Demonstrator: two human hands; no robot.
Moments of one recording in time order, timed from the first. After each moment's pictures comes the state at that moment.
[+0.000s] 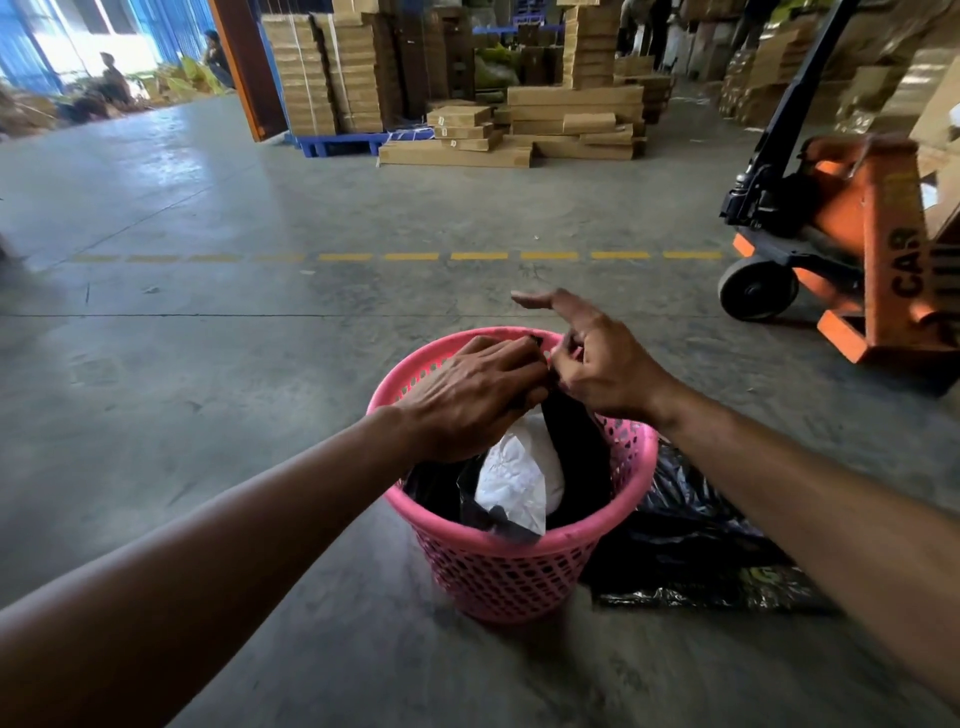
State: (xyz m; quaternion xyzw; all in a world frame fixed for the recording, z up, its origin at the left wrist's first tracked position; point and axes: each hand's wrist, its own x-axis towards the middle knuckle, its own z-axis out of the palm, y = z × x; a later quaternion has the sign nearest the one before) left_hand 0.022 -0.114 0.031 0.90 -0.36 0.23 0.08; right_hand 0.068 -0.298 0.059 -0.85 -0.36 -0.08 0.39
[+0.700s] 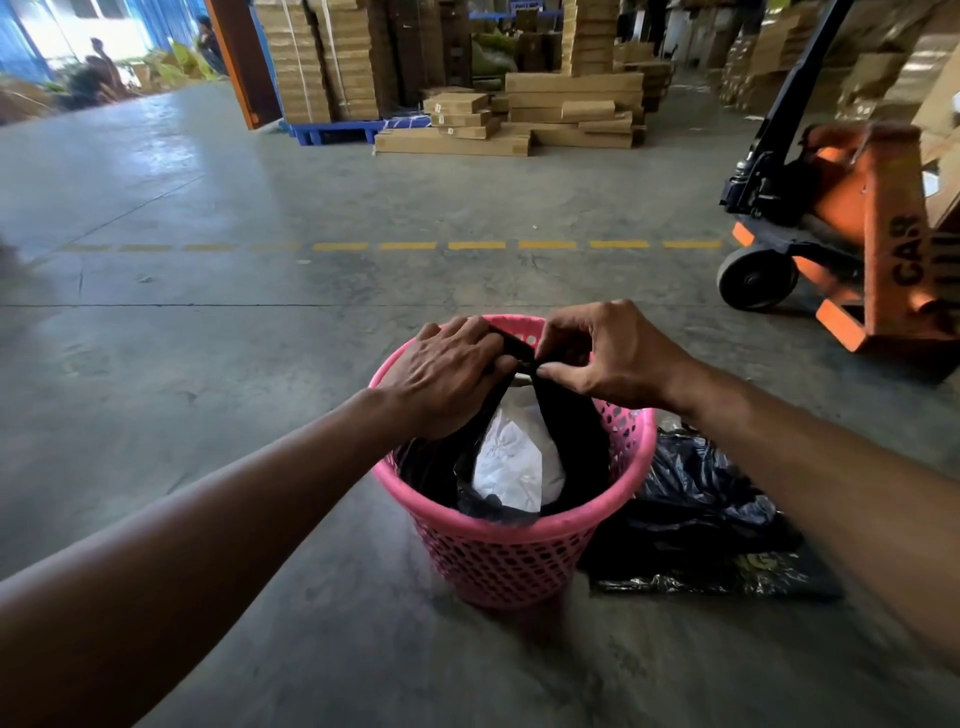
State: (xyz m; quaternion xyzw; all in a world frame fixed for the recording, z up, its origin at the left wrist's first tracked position) left_hand 0.029 -0.094 0.020 0.96 -0.19 0.19 0.05; right_hand 0.075 -0.316 0.061 -0.86 -0.40 -0.06 0.30
